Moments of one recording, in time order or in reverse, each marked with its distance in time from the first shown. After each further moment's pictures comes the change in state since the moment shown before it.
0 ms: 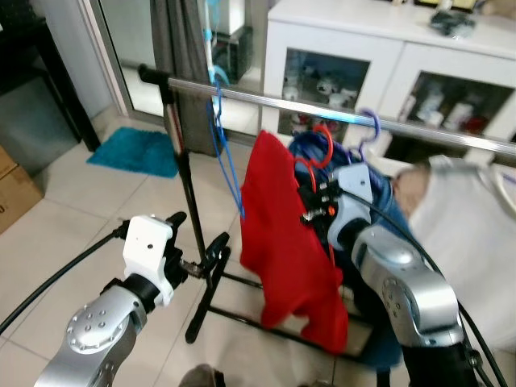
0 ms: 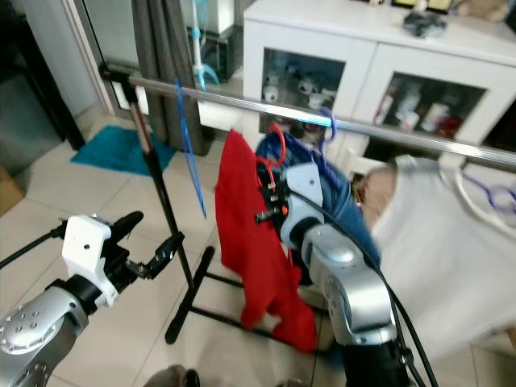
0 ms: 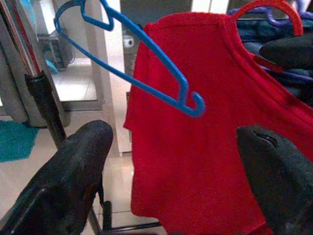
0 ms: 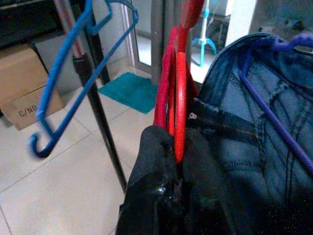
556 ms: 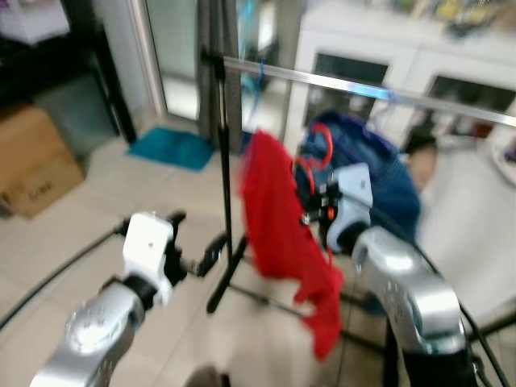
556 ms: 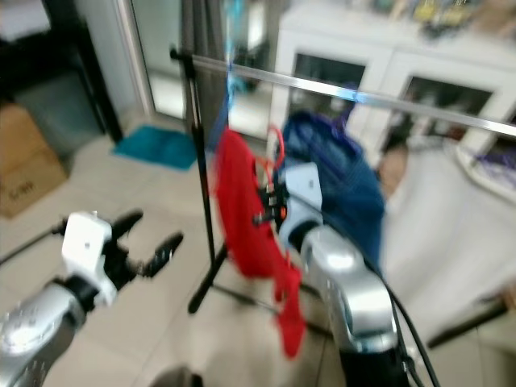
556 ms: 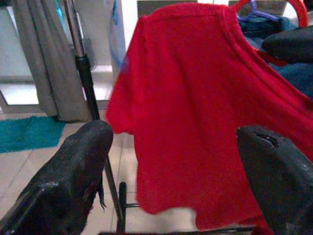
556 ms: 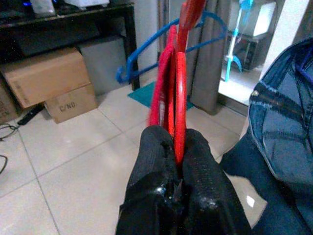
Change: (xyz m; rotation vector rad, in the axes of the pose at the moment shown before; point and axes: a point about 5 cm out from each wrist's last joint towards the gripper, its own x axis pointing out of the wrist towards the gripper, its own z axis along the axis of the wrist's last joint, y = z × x) left arm 0.001 0.001 0.002 0.019 0.003 -0.010; right arm -0.004 0.004 0.004 -0.010 -0.024 0.015
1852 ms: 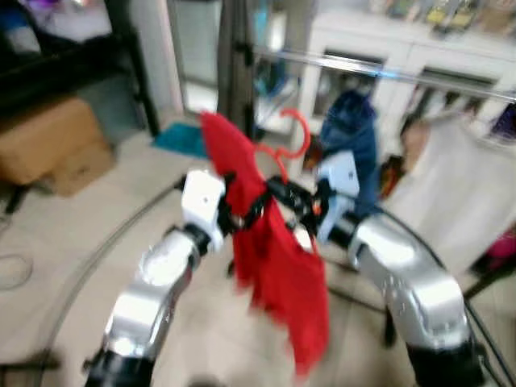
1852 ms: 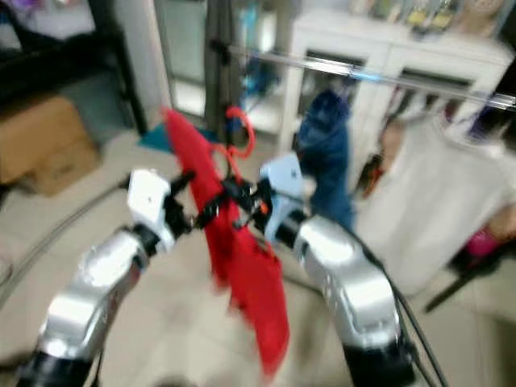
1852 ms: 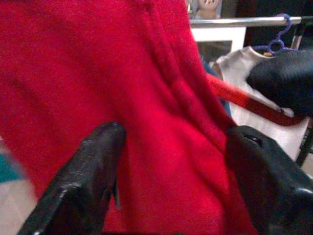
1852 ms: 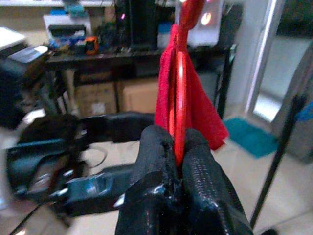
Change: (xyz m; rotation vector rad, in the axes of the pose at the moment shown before) left arm 0.085 -0.016 0.018 0.016 -0.157 -0.108; right arm -0.002 0.029 0.023 -0.046 -0.135 0.353
